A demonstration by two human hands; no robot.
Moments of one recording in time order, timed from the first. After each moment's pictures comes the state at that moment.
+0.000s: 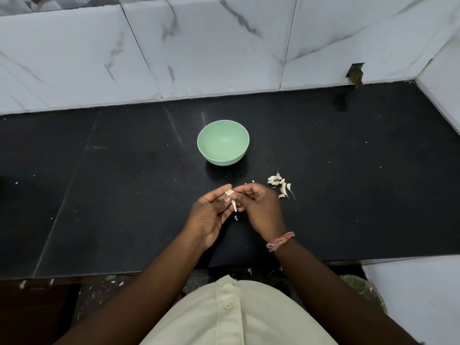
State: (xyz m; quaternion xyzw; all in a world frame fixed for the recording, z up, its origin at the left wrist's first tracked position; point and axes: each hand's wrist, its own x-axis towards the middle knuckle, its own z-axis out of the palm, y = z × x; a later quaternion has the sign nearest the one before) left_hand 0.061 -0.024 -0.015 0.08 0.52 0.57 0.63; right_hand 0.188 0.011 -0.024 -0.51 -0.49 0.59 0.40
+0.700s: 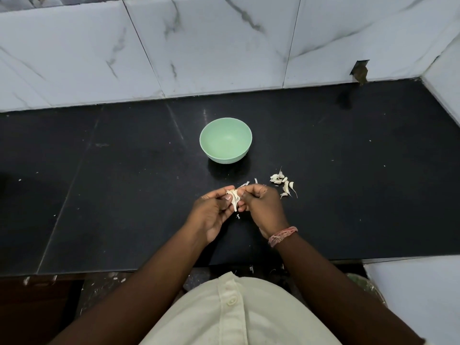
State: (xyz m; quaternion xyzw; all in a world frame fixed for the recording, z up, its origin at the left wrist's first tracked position) left_hand 0.058 -0.018 -0.014 0.08 0.57 0.53 0.62; right_hand 0.185 0.014 -0.026 -0.53 -0.44 0.63 0.37
